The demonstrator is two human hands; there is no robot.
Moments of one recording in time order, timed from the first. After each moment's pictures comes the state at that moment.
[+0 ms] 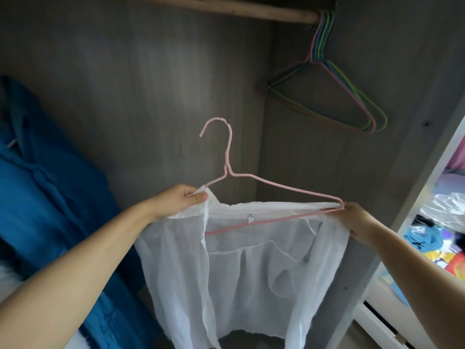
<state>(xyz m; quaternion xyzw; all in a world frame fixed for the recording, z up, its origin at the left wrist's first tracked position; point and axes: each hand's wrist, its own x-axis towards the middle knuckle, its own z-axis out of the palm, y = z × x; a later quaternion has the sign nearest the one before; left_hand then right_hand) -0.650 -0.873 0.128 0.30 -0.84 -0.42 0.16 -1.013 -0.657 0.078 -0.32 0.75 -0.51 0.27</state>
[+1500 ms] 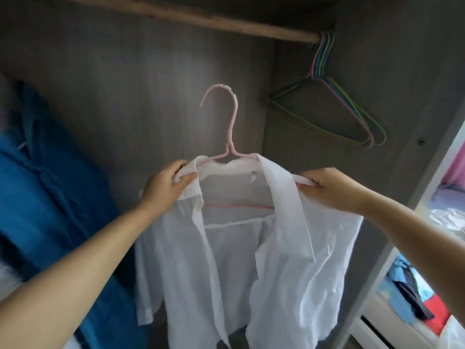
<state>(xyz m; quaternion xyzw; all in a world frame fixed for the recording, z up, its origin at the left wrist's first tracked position) -0.647 -0.884 0.139 0.28 -0.81 -0.21 0.48 -0.926 -0.663 0.205 -0.64 0.73 -0.23 -0.05</state>
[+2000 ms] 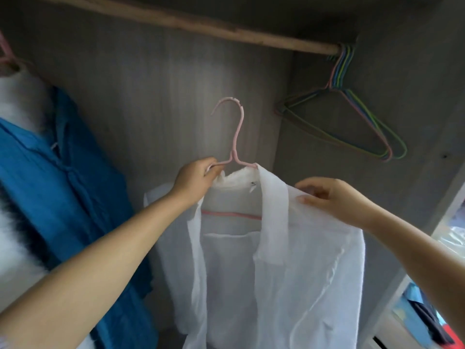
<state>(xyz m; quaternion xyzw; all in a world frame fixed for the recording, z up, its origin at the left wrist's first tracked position) -0.665 -0.868 0.177 0.30 -0.84 -0.17 0.42 -0.906 -0.673 0.202 -0.65 0.70 -0.30 0.04</state>
